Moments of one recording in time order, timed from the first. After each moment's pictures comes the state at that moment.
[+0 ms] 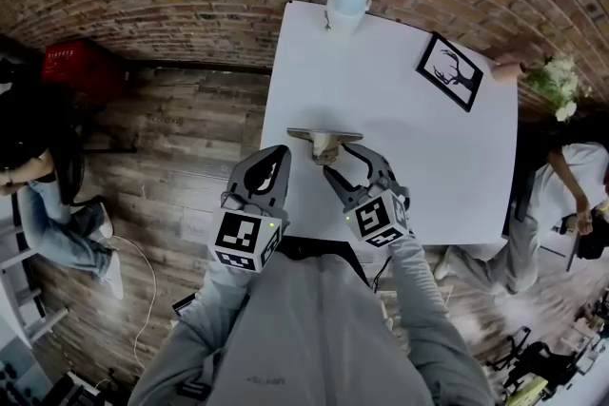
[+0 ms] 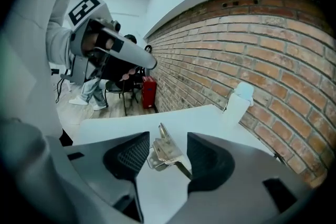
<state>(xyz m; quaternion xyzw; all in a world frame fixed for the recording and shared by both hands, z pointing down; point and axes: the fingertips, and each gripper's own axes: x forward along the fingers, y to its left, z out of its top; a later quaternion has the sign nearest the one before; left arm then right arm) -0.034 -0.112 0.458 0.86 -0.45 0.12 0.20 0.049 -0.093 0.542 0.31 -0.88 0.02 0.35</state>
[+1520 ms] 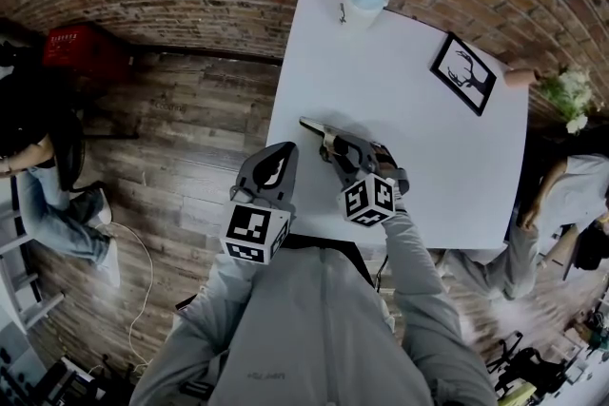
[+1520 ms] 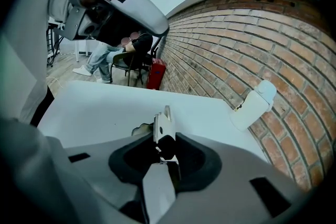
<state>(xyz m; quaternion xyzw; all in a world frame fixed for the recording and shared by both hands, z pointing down) -0.039 -0.113 0.493 0.85 -0.47 0.14 0.21 0.040 -0.113 0.615 0.26 -0.85 -0.06 0.45</state>
